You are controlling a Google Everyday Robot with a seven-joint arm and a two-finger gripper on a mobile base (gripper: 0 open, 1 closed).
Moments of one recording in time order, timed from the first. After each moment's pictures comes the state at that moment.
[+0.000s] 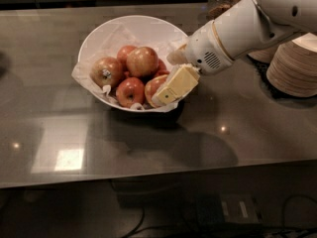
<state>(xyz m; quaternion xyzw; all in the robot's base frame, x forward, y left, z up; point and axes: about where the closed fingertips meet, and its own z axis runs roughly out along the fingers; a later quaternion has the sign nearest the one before) 0.517 -0.027 0.931 -0.56 0.73 0.23 0.32</state>
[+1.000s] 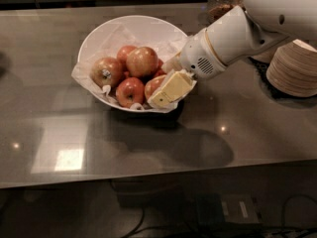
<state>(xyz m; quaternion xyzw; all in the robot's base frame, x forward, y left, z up) 0.518 -0.019 0.914 -0.55 0.74 0.24 0.31</state>
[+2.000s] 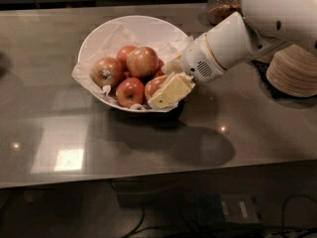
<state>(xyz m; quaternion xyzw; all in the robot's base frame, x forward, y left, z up) 0.520 -0.020 0.900 -0.54 0.74 0.25 0.30</state>
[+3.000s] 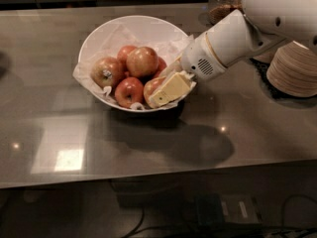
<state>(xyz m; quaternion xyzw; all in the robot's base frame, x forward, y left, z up) 0.524 -0.022 0.905 -0.54 0.75 0.25 0.29</state>
